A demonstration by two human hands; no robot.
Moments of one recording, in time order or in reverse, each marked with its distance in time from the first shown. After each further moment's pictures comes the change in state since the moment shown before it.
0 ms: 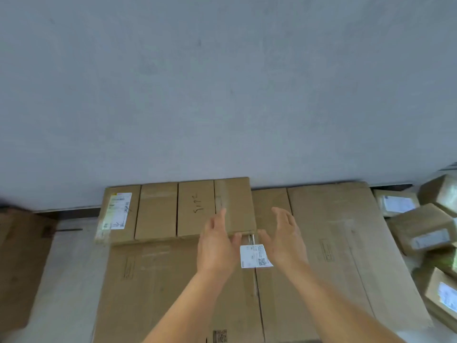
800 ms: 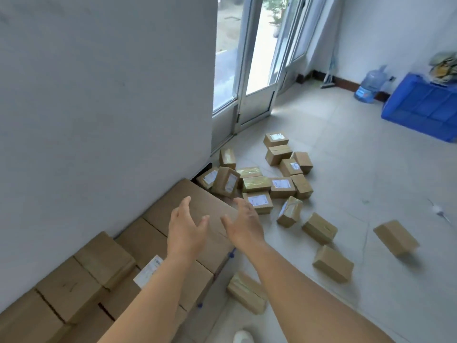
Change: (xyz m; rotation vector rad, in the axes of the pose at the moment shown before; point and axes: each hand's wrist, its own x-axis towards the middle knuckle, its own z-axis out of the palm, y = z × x) left_hand -0.297 0.172 -0.018 0.005 -0.373 0.726; right_hand -0.340 0.046 -0.196 0.299 0.635 0.467
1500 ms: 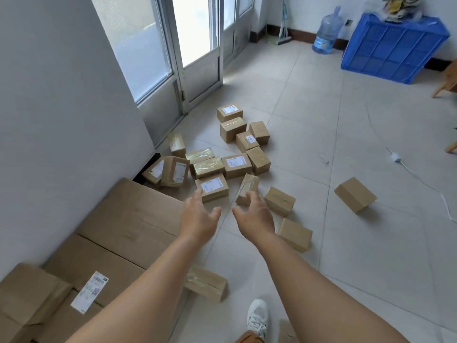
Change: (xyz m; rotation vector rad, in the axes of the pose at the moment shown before) left_hand 0.011 0.153 0.255 0.151 -0.299 0.050; right_hand 0.069 0.224 -0.172 0.176 0.111 0.267
